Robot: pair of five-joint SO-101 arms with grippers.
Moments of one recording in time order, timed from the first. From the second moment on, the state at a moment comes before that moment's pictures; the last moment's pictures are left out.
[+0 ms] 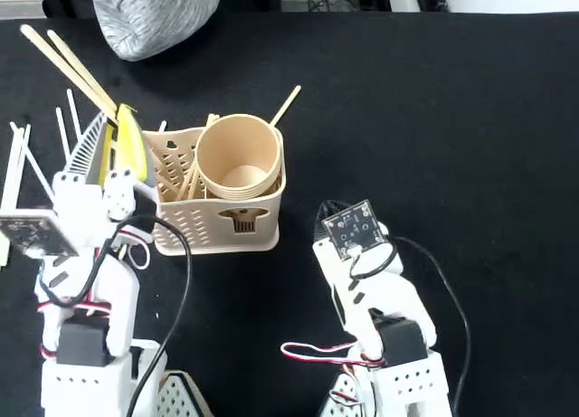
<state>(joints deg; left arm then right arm) -2.5 -87.0 69.2 16.0 10.6 -12.8 -103.3 96.3 41.7 18.0</state>
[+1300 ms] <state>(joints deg) -36.8 -21.1 14.9 68.7 3.6 -12.8 -103.3 96.3 41.7 18.0</state>
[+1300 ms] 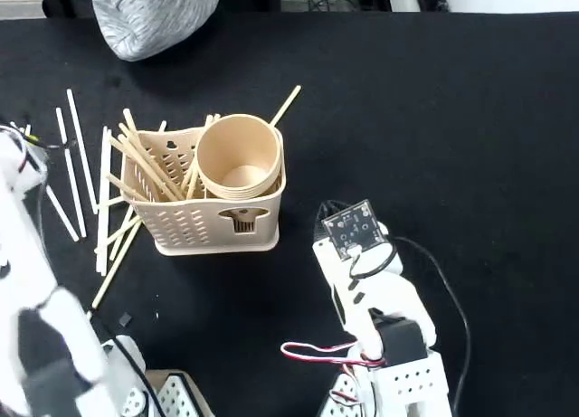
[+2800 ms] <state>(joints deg) -37.3 34.8 -8.4 55.9 -2.9 -12.8 -103.3 96.3 41.7 18.0</state>
